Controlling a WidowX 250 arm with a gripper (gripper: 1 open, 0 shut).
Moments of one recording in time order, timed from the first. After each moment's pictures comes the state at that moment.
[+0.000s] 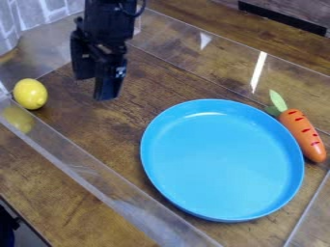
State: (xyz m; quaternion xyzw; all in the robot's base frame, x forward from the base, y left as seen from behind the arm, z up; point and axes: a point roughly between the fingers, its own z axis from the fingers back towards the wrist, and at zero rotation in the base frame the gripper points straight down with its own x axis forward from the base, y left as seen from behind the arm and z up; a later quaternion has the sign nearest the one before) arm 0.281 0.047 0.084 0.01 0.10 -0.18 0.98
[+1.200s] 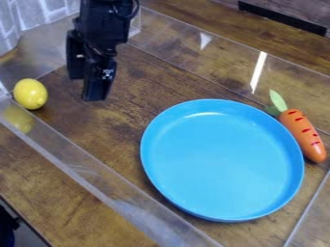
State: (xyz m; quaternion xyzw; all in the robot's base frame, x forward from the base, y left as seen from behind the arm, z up) arm 0.277 0.053 0.086 0.01 0.12 -0.23 0.97
